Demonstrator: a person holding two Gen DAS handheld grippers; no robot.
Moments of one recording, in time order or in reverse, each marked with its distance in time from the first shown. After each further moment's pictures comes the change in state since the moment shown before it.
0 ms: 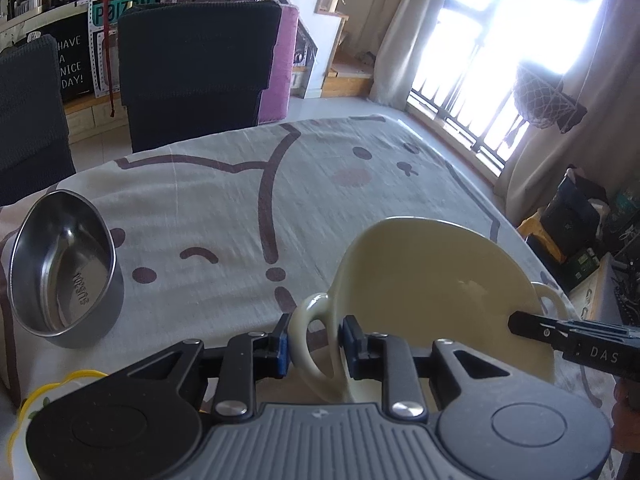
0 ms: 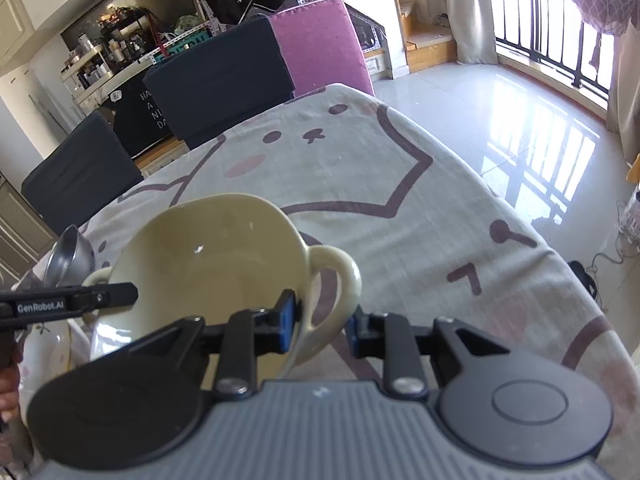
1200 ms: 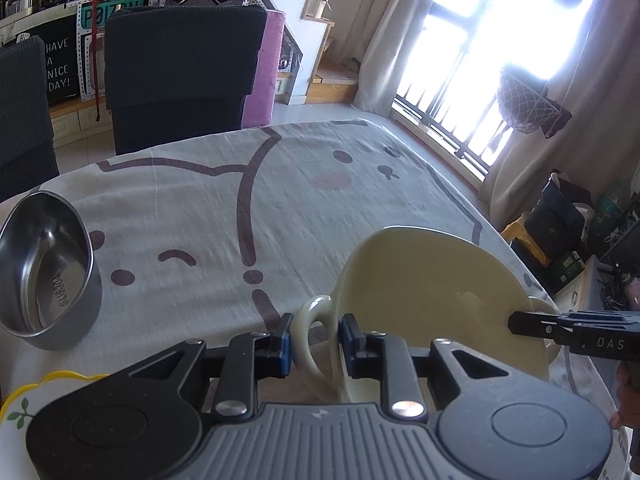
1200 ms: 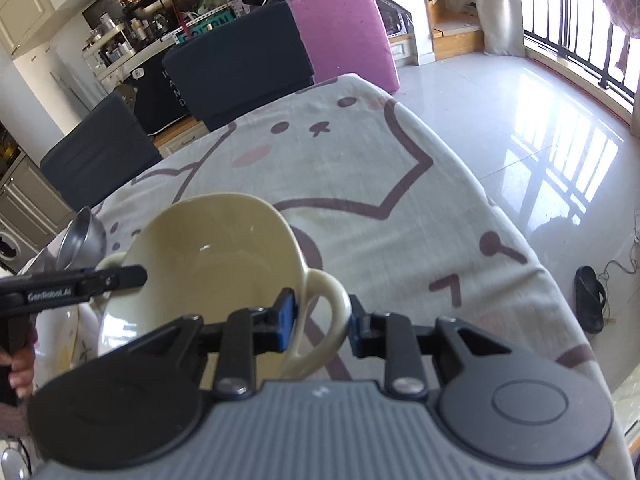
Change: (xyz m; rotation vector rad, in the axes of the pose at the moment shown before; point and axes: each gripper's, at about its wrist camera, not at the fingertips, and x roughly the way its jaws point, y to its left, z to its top) left arm 0.005 -0.006 0.000 0.008 -0.010 -0.046; right arm -0.003 -0.009 0.013 -0.050 0.067 0.063
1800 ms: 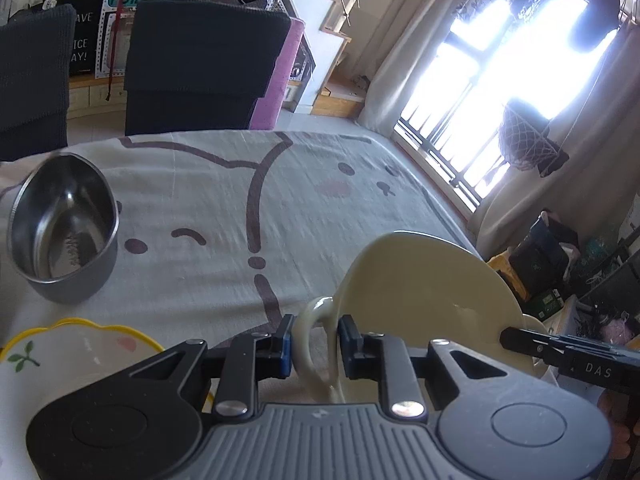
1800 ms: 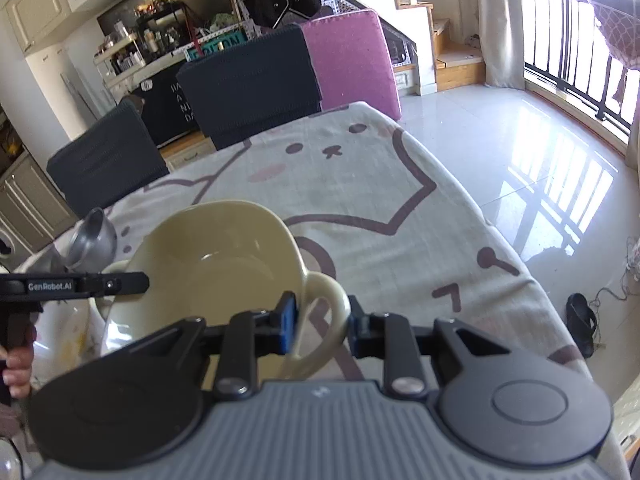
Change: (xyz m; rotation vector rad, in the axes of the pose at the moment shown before) left arm -0.031 0.008 -0.014 -0.128 -0.049 -0.047; right arm -0.029 0.012 -0.016 -0.034 -0.092 -0.013
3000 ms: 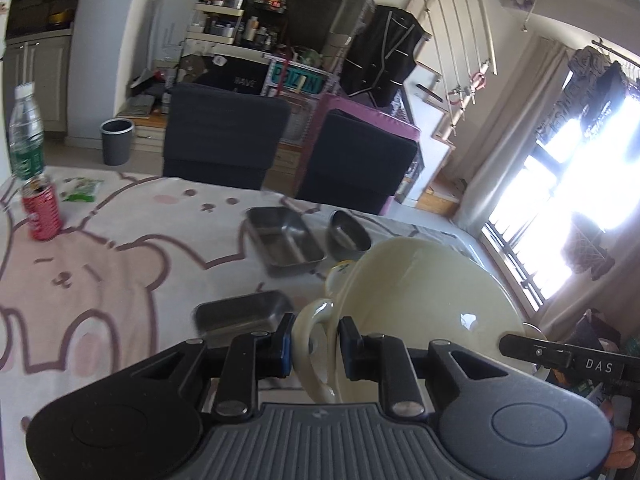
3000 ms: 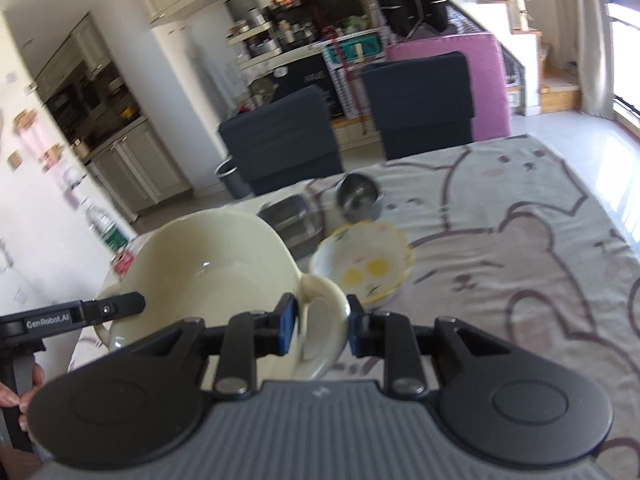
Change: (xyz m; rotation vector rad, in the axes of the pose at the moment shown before) left arm -0.384 0.053 -0.152 -0.227 -0.262 0.280; right arm -0.178 0.222 -0.079 -0.159 0.026 0.256
